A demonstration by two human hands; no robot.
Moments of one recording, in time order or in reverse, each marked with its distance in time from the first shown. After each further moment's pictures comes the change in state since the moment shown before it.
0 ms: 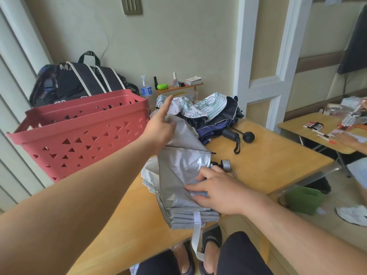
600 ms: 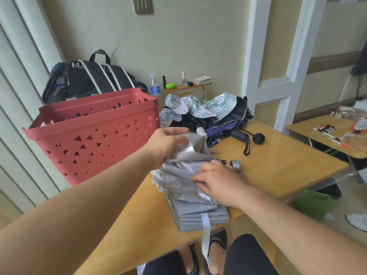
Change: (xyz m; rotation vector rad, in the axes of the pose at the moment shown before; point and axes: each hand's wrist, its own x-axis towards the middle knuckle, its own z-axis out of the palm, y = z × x) left_hand -0.033 -0.014 -0.008 -0.285 -0.143 -0.282; right_hand 0.028 -0.011 -0.003 -0.075 0.176 -0.045
